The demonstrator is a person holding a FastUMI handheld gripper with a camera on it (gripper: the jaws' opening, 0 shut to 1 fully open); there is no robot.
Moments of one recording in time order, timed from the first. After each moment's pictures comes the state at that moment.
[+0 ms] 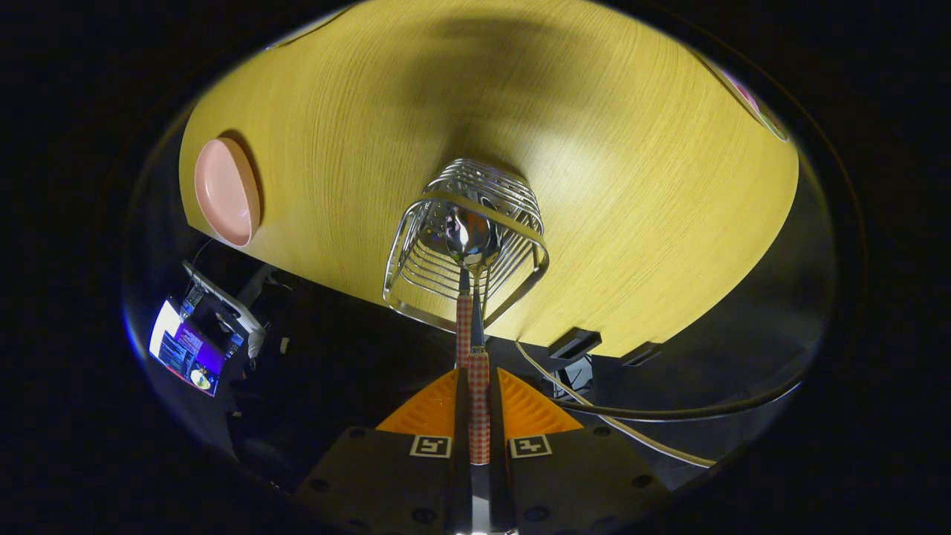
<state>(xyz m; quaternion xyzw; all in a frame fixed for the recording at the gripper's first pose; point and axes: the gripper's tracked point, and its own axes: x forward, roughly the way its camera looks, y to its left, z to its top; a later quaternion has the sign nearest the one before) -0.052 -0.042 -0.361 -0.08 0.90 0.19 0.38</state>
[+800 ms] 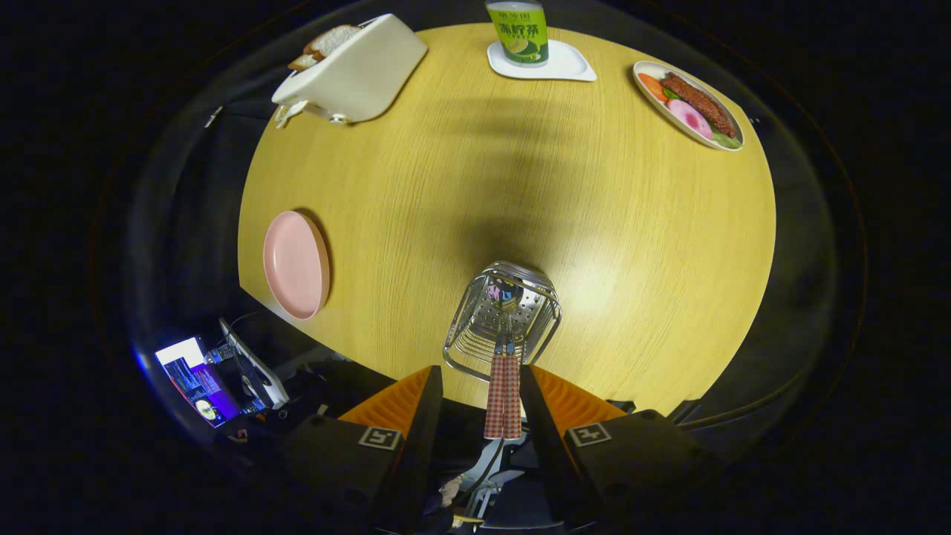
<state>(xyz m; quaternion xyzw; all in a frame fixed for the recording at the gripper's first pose) -0.016 -0.008 -0.339 0.06 0.73 0.22 0.65</state>
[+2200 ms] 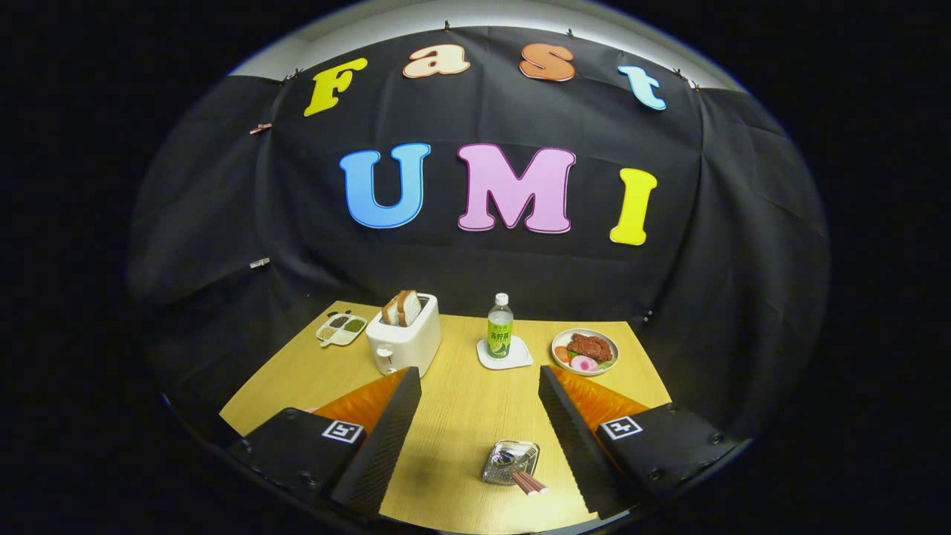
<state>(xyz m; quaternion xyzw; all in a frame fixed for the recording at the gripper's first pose) 0.015 -0.002 -0.106 0.08 0.20 0.09 0.97</state>
